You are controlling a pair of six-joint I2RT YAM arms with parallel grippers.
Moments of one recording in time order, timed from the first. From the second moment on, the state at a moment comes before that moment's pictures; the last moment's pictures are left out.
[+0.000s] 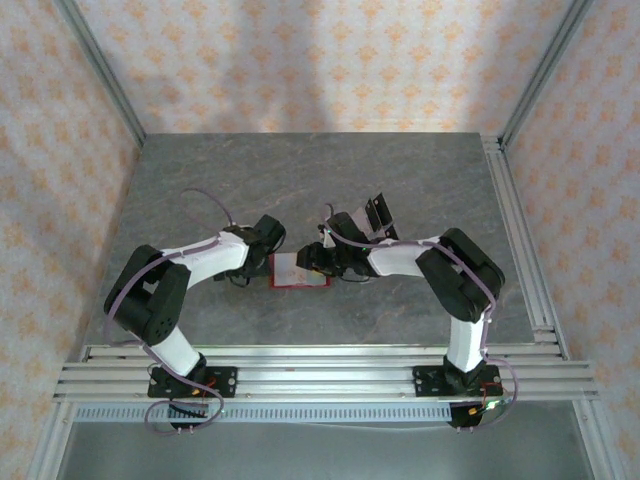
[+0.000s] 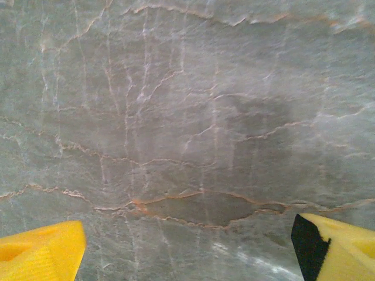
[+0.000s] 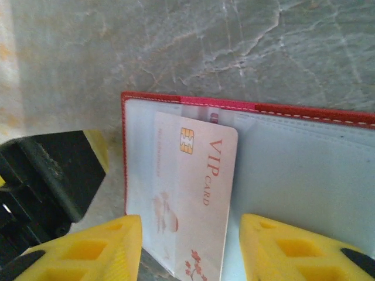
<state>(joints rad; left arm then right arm) -0.46 1.64 0.90 -0.74 -0.47 -0.75 0.73 1.87 0.98 0.06 -0.43 0.86</state>
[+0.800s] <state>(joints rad) -0.46 1.64 0.87 -0.68 -0.45 -0.72 0.73 1.87 1.16 -0.33 -0.33 0.67</state>
